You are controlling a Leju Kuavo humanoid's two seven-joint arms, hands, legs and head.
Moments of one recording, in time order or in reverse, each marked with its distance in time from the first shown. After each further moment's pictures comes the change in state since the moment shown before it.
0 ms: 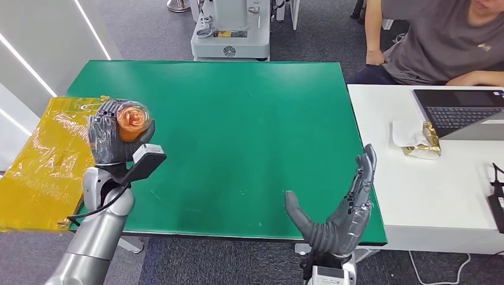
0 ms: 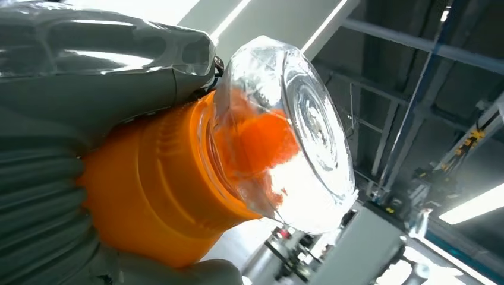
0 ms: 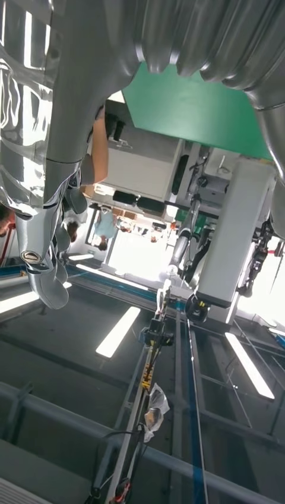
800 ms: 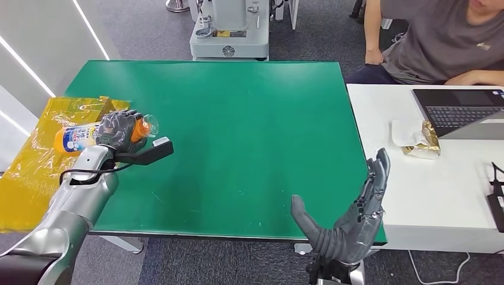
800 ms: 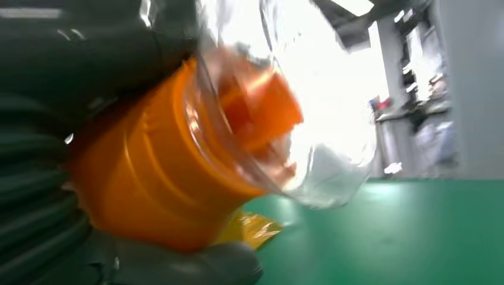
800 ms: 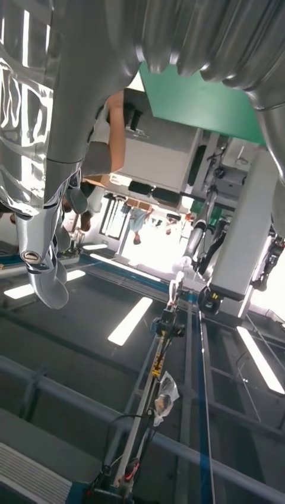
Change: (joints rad) left arm -0.293 0.114 -0.044 0.590 -0.453 -0.255 0.139; right arm 0.040 0.000 -0.008 -0.075 0.061 0.000 0.000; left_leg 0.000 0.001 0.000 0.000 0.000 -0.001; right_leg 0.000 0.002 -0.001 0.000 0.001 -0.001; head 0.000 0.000
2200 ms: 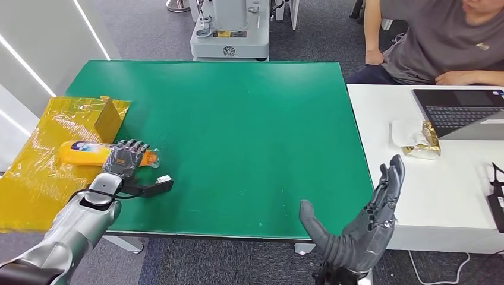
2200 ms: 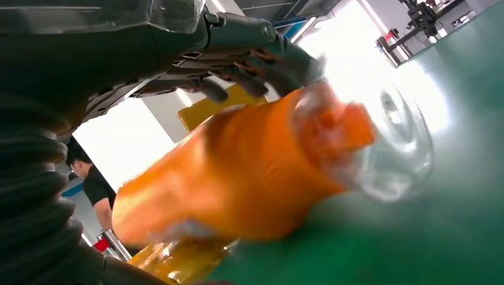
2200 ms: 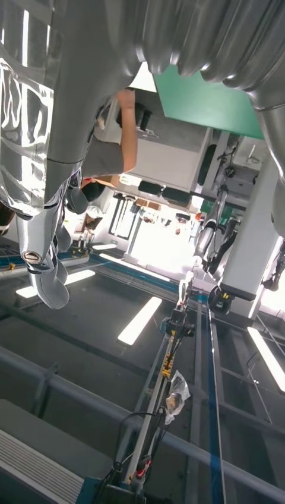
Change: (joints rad) left arm 0.068 0.037 -0.176 0.144 -0.228 -0.025 0.236; right arm 0.042 0.001 -0.015 -0.053 0.010 0.000 0.000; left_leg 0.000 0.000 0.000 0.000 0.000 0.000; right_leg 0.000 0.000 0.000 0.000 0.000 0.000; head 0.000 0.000
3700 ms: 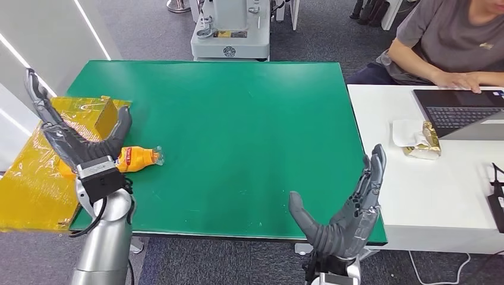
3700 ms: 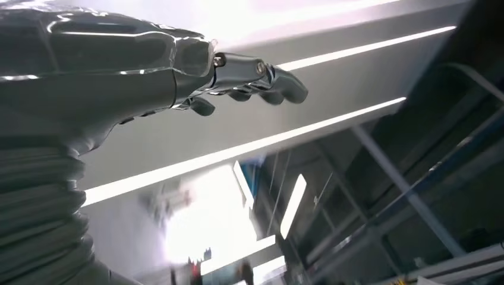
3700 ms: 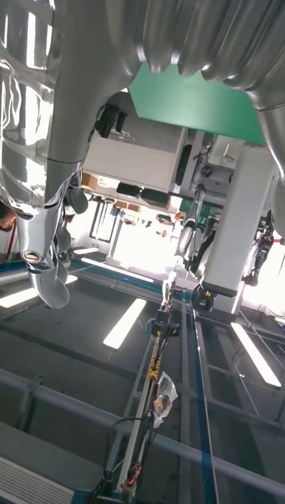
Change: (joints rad) left arm 0.317 -0.342 0.268 -1.038 1.145 0.345 -0.630; right arm -0.077 0.000 0.034 0.087 -0.073 0.001 0.000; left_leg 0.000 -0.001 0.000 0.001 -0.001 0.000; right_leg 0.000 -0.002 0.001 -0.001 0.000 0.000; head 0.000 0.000
